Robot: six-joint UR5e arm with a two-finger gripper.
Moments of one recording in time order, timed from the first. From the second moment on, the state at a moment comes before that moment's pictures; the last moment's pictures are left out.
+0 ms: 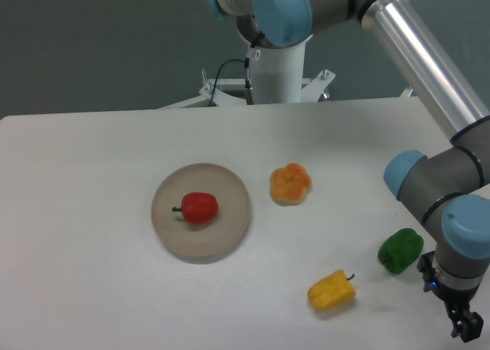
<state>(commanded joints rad) 2.59 -2.55 -0.72 -1.20 1.60 1.69</state>
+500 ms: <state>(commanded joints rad) 2.57 -2.37 -0.90 -1.21 1.58 1.65</state>
